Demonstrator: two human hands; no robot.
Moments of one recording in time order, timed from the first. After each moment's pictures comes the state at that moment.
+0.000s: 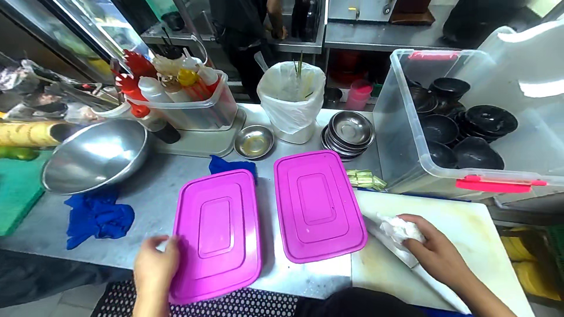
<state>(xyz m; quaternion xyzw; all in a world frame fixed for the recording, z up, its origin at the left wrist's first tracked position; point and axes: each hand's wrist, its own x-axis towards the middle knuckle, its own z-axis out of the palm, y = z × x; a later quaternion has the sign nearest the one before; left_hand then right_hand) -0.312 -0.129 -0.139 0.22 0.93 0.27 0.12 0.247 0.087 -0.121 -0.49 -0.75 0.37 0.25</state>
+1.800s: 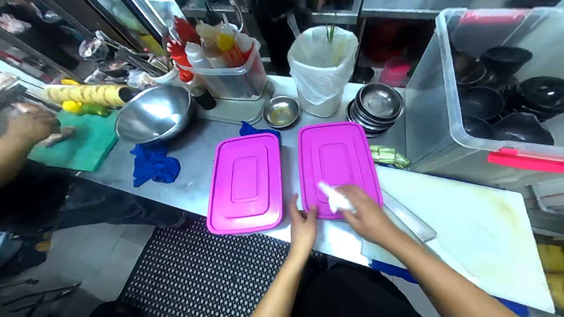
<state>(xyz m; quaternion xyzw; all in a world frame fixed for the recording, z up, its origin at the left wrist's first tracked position) -0.051 -0.078 -0.185 0.19 0.75 0.50 0.38 0.107 0.044 -0.130 -0.29 -0.88 0.33 0.16</state>
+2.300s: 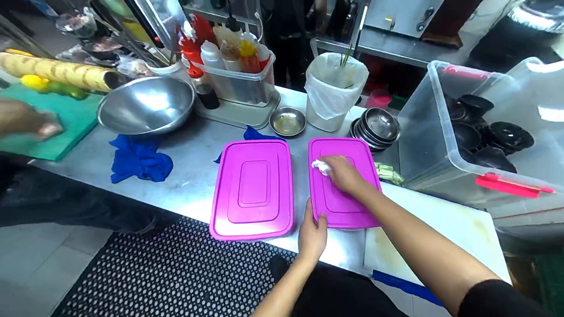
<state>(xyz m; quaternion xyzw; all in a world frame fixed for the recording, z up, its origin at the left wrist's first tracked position) -0.066 -0.075 -0.206 0.27 0.76 0.44 0.39 -0.024 0.134 -0.134 -0.27 -0.94 0.19 0.06</state>
